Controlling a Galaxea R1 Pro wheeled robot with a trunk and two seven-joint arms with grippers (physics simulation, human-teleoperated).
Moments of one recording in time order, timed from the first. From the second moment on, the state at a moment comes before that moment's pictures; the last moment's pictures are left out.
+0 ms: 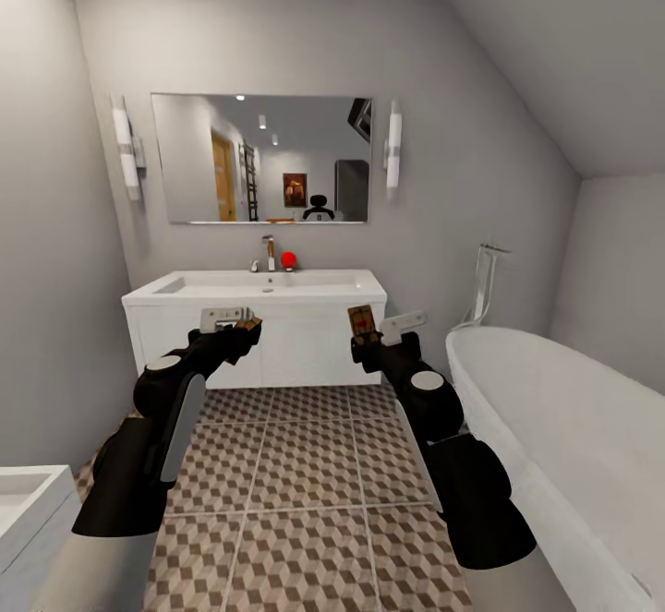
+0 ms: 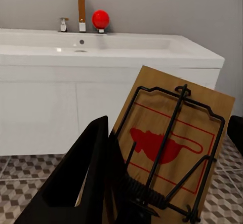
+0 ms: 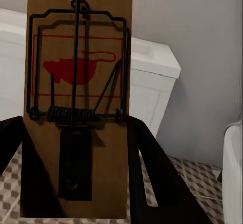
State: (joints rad) left arm -0.61 -0.05 -0.06 -1.59 0.08 0.78 0.08; right arm -0.57 0.17 0.29 -1.58 0.18 0.75 -0.06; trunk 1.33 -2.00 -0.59
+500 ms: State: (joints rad) left arm -0.65 -0.05 -0.06 -1.59 0.08 0.78 0.08; right arm -0.57 0.17 0.36 -1.58 0.19 0.70 -0.23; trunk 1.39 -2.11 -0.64
